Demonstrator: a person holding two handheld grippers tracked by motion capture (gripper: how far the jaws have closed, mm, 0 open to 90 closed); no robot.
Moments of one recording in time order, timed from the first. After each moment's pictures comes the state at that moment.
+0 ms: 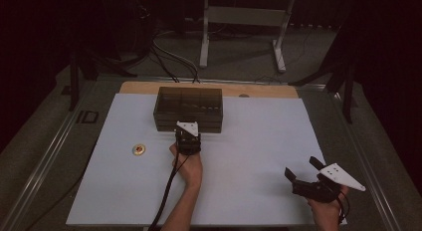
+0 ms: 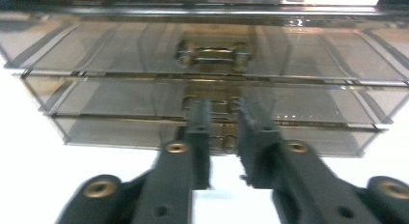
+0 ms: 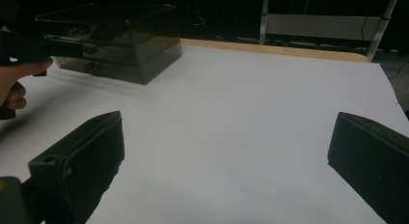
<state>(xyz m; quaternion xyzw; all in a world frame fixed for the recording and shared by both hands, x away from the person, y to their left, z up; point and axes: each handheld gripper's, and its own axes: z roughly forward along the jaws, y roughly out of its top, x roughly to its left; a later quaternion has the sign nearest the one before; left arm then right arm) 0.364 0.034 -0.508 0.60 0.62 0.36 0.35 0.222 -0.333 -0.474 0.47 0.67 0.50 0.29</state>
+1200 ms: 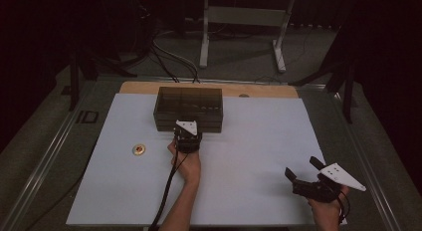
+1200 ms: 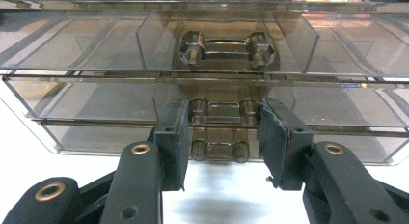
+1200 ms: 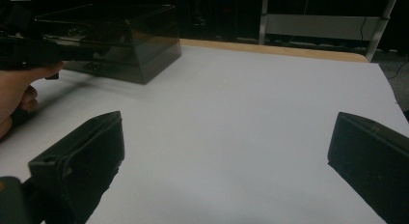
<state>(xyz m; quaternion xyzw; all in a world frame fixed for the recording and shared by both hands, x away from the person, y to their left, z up) 0.373 0.035 -0.519 0.60 0.61 0.37 0.35 0.223 -0.334 -0.474 0.47 0.67 0.50 0.29</state>
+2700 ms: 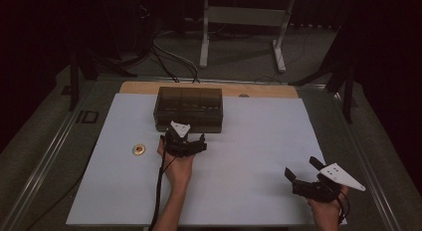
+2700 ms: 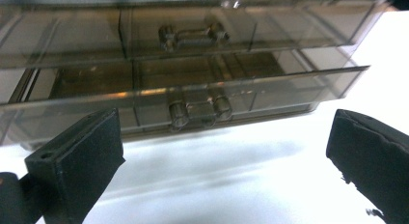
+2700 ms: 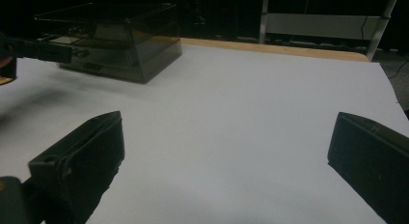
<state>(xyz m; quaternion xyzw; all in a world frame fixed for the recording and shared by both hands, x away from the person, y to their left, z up) 0.350 0.069 -0.494 0.68 0.54 0.26 0.41 0.223 -0.333 -0.474 0.47 0.67 0.50 0.29</state>
